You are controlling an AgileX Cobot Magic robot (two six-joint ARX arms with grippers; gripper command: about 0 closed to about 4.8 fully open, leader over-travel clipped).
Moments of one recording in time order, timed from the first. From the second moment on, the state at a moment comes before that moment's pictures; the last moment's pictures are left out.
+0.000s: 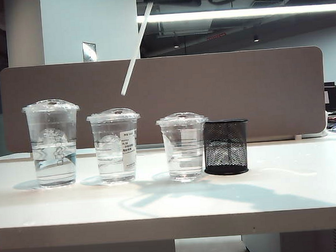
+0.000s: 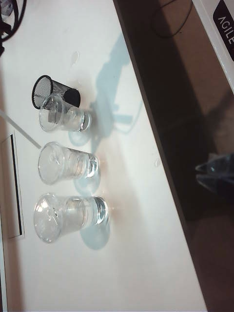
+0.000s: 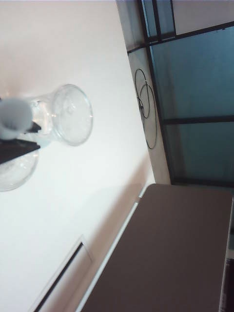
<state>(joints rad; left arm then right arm) -0.14 0.27 1.25 -1.40 0.25 0.03 0.55 1.50 1.12 0.31 -0.39 -0.10</state>
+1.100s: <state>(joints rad) -0.14 0.27 1.25 -1.40 0.24 0.05 0.58 1.61 1.16 0.26 -0.33 -0.14</state>
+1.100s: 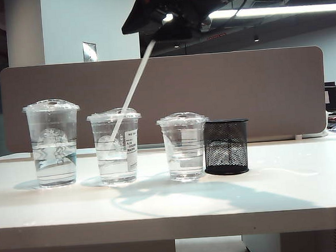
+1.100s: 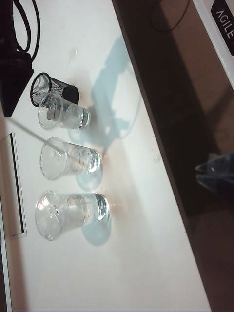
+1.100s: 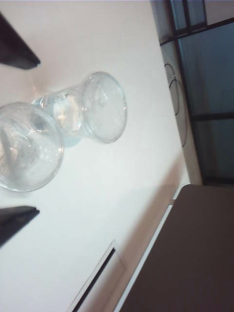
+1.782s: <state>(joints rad) -0.14 0.27 1.25 -1.39 0.25 0.00 0.52 1.27 1.11 0.28 -0.11 -0.19</state>
